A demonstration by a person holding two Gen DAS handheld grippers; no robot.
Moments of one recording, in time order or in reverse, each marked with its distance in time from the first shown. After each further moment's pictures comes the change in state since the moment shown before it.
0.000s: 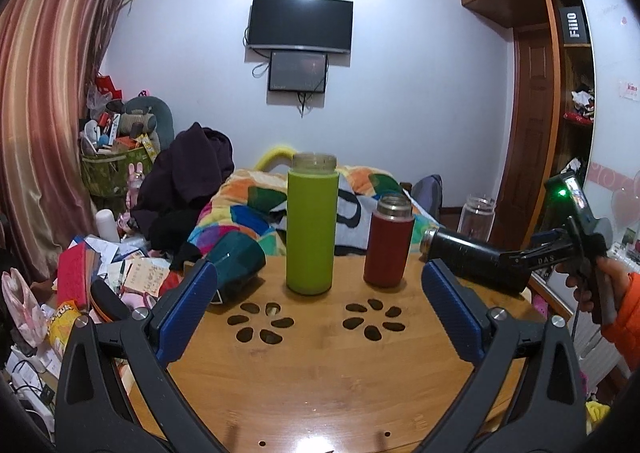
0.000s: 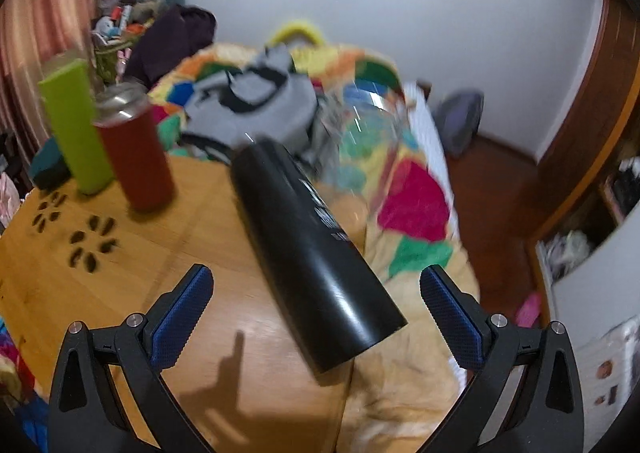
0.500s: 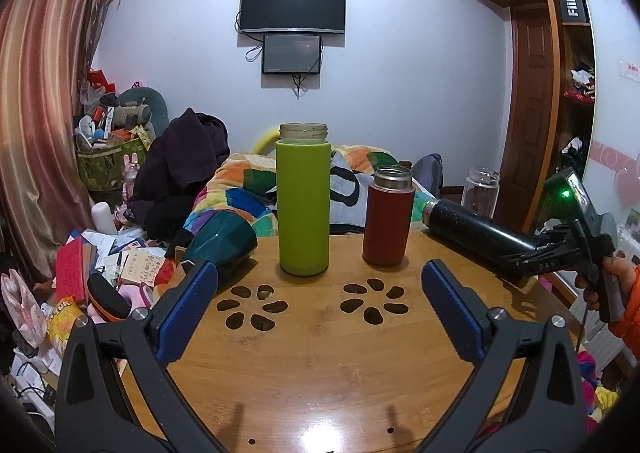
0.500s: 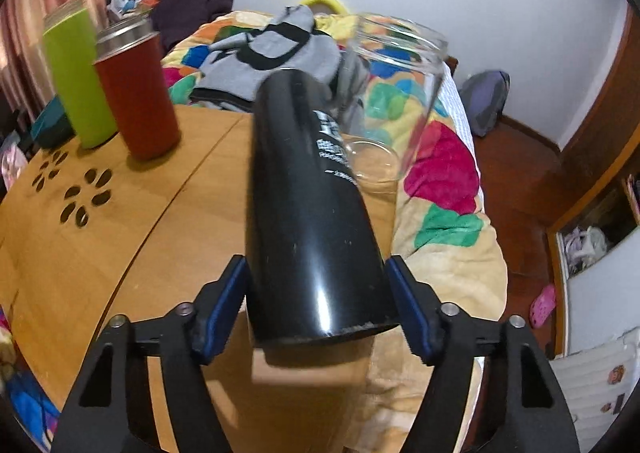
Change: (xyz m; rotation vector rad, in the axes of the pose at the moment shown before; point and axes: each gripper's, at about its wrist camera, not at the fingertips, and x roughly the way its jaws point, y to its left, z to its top) left arm 0.016 -0.009 -0.012 0.037 0.058 -0.001; right arm 0.021 0.015 -0.024 -0.073 0.071 0.055
